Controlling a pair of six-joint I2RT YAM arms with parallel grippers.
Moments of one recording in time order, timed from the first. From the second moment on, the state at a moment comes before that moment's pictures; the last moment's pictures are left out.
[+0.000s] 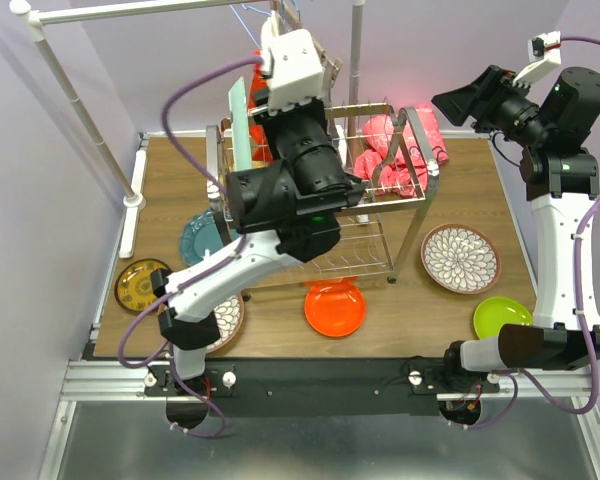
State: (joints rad) left arm -1.23 1.88 2.38 0.98 -1.56 1.35; right arm -0.07 1.39 1.79 -0.46 -0.59 0.40
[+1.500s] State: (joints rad) left arm -1.07 1.47 2.21 -0.65 -0.47 0.21; right arm 0.18 1.73 2.37 -0.25 -1.28 0.20
